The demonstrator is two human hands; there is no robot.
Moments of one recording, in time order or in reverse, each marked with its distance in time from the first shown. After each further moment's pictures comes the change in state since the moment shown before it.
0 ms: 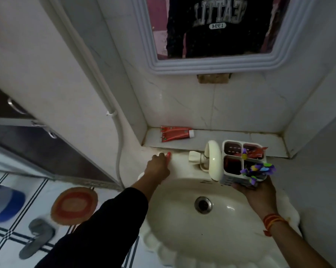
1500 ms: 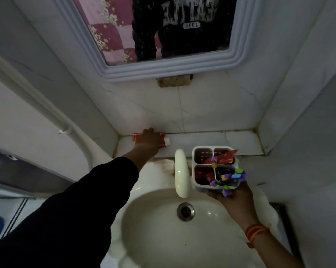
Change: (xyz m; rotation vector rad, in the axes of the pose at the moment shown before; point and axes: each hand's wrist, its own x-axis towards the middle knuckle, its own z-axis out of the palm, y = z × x) left_hand 0.090 0.092 -0.049 0.473 0.100 0.313; right_hand 0.007 -0.001 -0.008 0.151 -0.087 0.036
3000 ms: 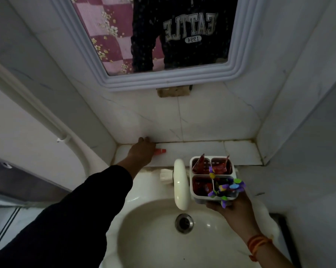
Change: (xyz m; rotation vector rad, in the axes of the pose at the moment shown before) left_hand 0.014 -0.020 0.014 0.090 -0.008 0.030; right_hand 0.007 0.005 -0.002 0.207 -0.094 0.102
